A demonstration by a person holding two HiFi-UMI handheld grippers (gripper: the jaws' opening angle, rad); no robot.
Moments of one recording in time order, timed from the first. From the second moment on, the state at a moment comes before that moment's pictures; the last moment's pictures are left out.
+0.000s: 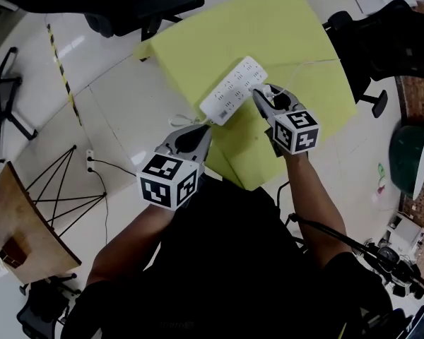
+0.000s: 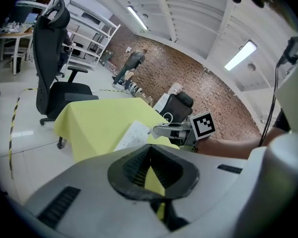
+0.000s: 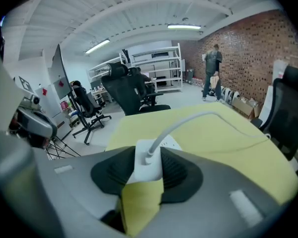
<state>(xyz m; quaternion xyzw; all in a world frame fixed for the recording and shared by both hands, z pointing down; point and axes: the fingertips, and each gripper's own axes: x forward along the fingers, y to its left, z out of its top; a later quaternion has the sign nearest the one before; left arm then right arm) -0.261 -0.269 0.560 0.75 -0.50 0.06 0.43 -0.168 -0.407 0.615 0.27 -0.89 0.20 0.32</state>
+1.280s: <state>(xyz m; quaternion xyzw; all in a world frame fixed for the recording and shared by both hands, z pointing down) -0.145 -0.255 0.550 0.83 -0.36 0.14 0.39 -0.026 -0.196 0.681 0.33 -0.76 0.47 0.30</state>
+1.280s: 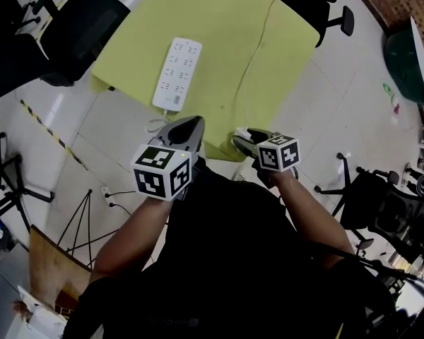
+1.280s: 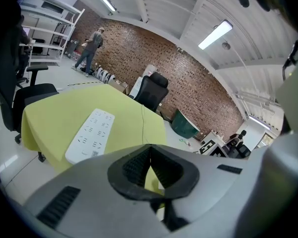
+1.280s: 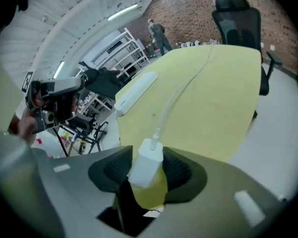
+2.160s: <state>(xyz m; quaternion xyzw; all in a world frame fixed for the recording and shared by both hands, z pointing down) -0.082 -0.136 0.478 0.82 -0.46 0.12 0.33 0.064 -0.163 0.557 0.34 -0.86 0.33 0.19</state>
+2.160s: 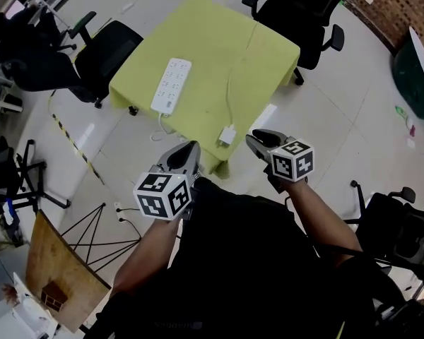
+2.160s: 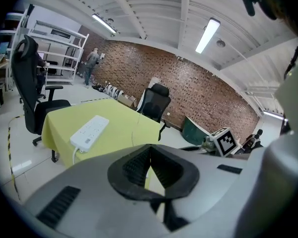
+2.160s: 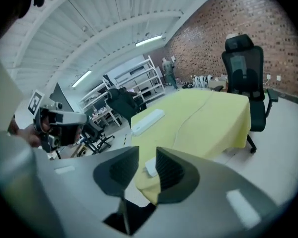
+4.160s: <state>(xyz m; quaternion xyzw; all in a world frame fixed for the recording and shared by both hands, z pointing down) -0.102 -0.089 0.467 0.80 -0.49 0.08 0.34 0.025 -0.086 0.452 0.26 -0.91 0.27 0.15</state>
